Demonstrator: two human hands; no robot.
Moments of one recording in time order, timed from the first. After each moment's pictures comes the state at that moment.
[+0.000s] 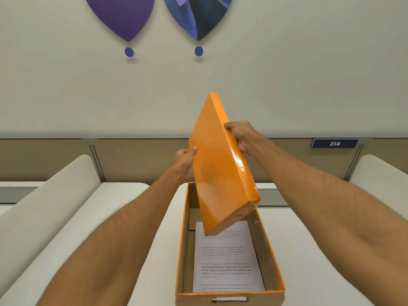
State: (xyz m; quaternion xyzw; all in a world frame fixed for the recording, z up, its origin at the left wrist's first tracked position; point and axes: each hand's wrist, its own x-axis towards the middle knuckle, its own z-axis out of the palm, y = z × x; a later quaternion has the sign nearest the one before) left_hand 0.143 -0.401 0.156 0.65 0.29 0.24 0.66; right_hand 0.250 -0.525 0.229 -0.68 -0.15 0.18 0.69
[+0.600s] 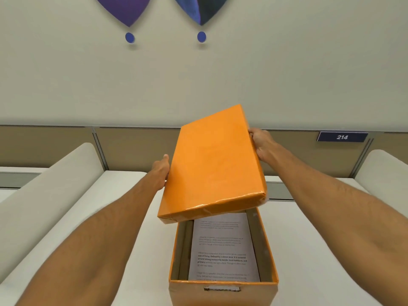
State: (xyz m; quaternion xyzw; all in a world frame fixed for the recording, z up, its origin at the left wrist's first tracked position) left_hand 0.112 -0.359 0.104 0.61 0.46 0.19 0.62; right_hand 0.283 -0.568 0.181 -0.65 -0.08 0.22 0.72
